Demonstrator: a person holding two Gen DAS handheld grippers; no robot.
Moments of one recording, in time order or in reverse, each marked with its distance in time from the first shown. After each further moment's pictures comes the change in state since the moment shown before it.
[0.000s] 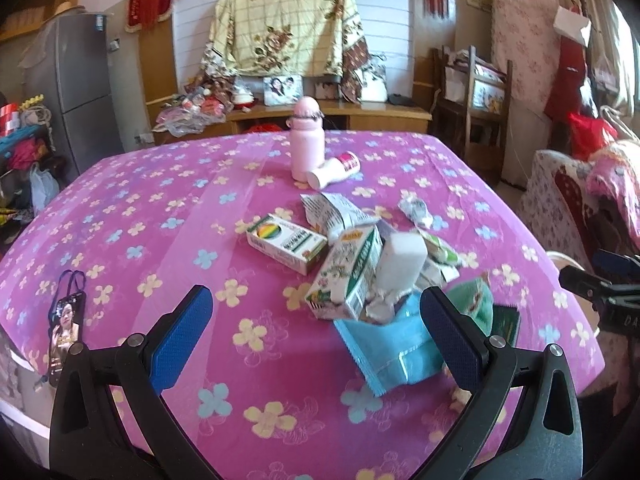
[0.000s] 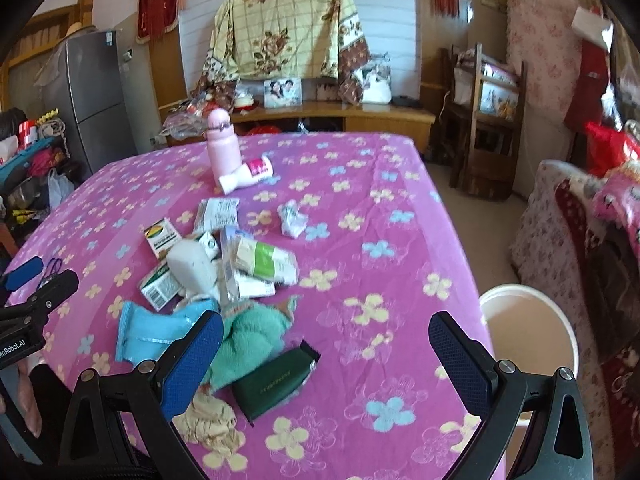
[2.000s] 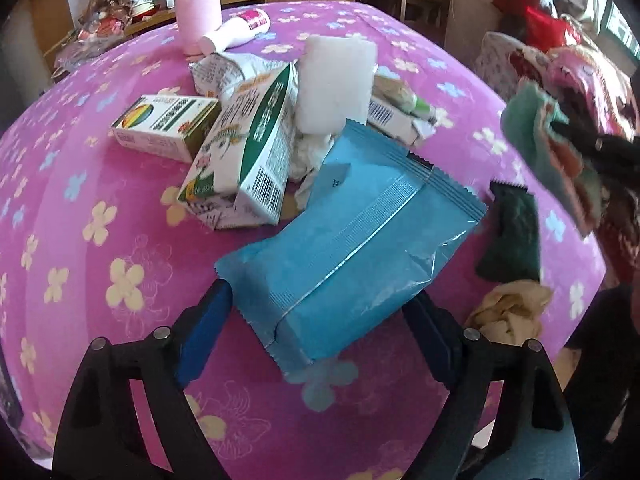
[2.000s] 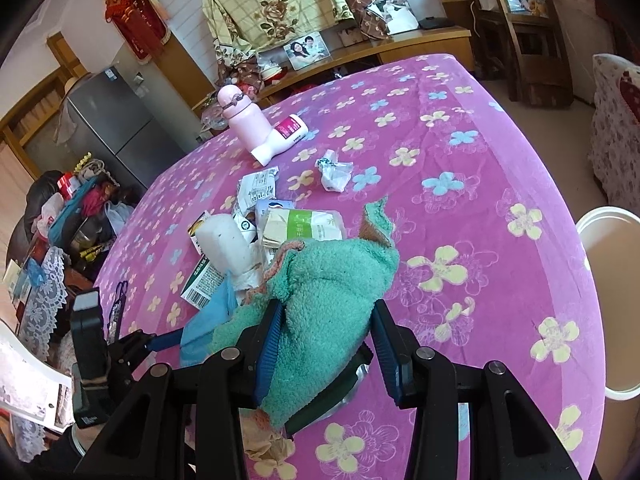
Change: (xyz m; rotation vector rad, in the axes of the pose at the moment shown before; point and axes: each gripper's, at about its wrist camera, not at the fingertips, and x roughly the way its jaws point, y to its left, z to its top) left arm 0.107 -0.034 -0.038 0.163 0.415 -0.238; right arm 0.067 -0.035 0.000 0.220 0.172 0.335
